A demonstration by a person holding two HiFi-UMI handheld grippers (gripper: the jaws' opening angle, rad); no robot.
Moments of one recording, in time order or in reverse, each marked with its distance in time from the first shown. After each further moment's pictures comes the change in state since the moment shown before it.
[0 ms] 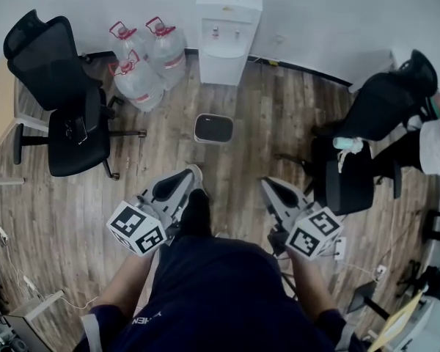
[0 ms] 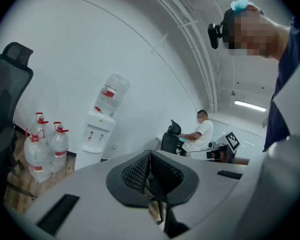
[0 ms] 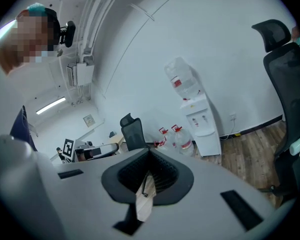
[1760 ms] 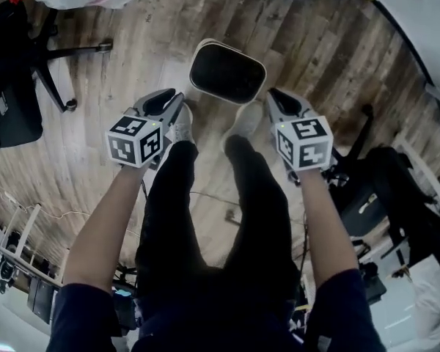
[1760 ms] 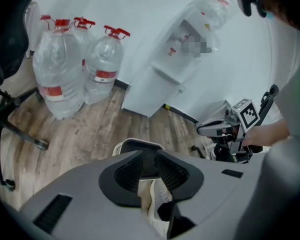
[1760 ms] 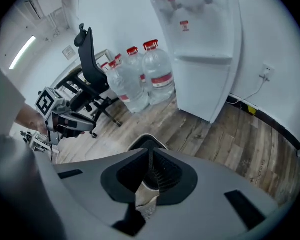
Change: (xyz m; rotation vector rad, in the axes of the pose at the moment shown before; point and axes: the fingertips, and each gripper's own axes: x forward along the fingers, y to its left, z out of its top) left arm 0.275 0.489 -0.378 -0.429 0.575 0.384; right arm 0.459 -0.471 -0.241 -0.223 0.803 -0.107
